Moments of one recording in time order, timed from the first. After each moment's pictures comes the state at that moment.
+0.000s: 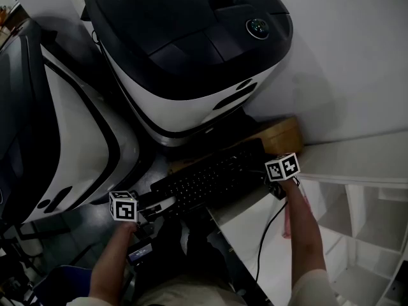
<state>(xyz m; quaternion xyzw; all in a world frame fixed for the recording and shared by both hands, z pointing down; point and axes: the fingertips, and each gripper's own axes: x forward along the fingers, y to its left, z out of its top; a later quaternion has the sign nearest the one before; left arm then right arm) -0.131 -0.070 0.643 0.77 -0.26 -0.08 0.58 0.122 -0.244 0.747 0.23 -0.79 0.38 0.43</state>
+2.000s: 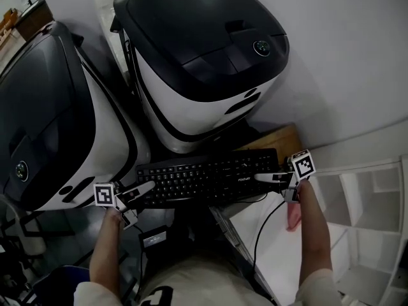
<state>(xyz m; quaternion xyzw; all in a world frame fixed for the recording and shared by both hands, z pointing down) -0.240 -0.061 0.563 0.74 -0.25 -0.22 0.58 0.044 -0.166 0.553 -0.06 -0.79 0.58 0.17</state>
